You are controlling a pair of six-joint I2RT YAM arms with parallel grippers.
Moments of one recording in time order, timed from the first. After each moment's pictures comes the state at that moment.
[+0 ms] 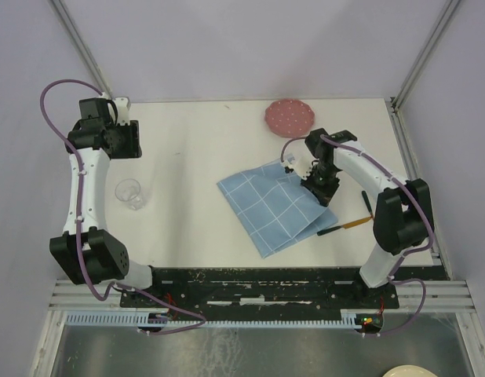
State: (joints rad) left arm 0.19 1.45 1.52 -0.91 0.11 0.14; right arm 0.36 1.73 1.38 -1.21 -0.12 -0.60
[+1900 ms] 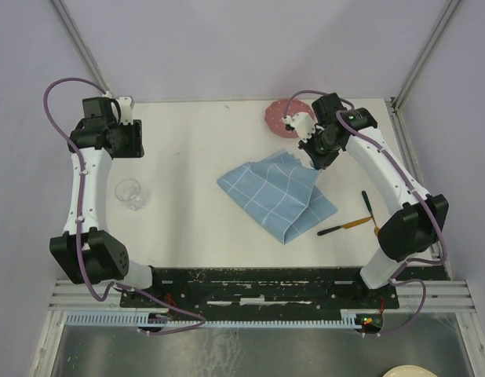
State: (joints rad) left arm 0.17 1.45 1.53 -0.92 0.10 0.15; right arm 0.36 1.66 1.68 -1.17 -0.10 -0.48
